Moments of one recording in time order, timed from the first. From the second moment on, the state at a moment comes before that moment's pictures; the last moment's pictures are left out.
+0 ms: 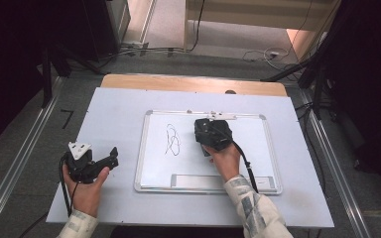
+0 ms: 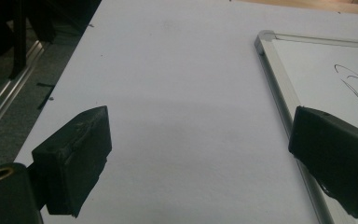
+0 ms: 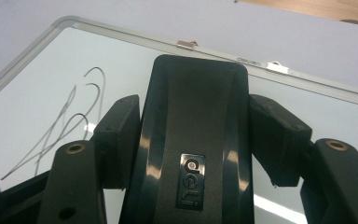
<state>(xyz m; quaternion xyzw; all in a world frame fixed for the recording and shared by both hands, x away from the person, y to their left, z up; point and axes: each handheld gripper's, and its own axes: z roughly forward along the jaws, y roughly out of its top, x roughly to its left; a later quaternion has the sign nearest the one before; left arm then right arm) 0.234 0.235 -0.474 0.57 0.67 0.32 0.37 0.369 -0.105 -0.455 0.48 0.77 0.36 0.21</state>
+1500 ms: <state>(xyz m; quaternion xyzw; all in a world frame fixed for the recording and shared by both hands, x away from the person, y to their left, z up) 0.233 0.236 -0.474 0.57 0.66 0.31 0.37 0.360 -0.025 -0.489 0.42 0.82 0.33 0.21</state>
